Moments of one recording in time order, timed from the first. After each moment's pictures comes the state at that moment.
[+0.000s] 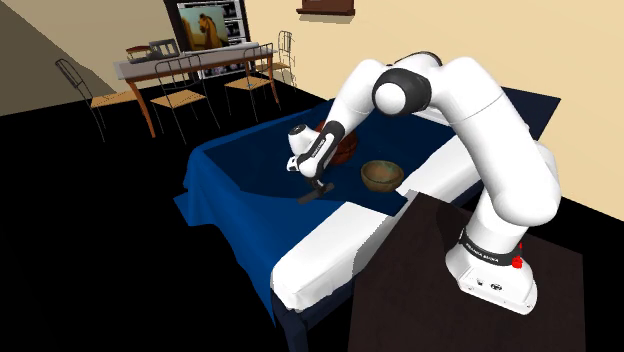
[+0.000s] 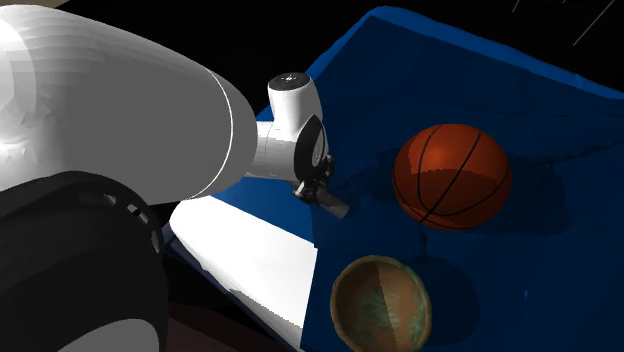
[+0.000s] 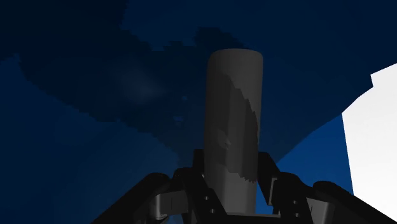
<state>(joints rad) 0.10 0.78 -0.12 -1.79 -0.21 2.48 -1.13</state>
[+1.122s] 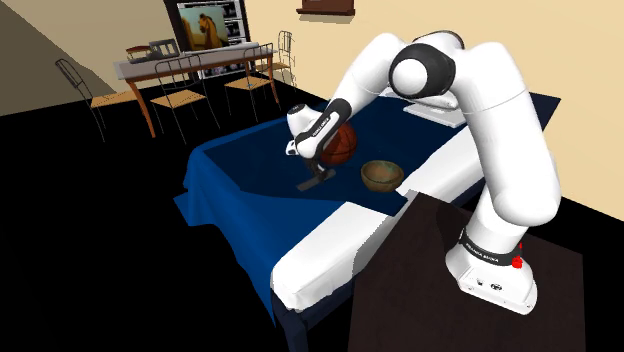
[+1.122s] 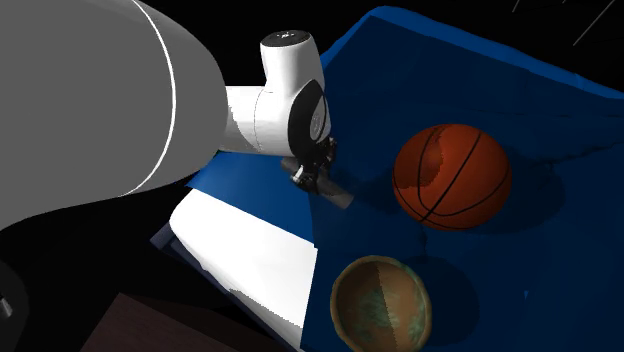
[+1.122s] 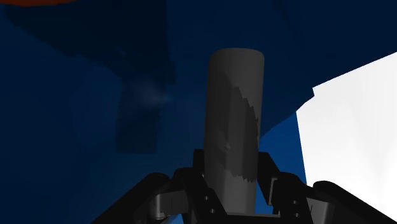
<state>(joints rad) 0.10 0.61 -0.12 -1.85 -0.20 2.35 -1.16</state>
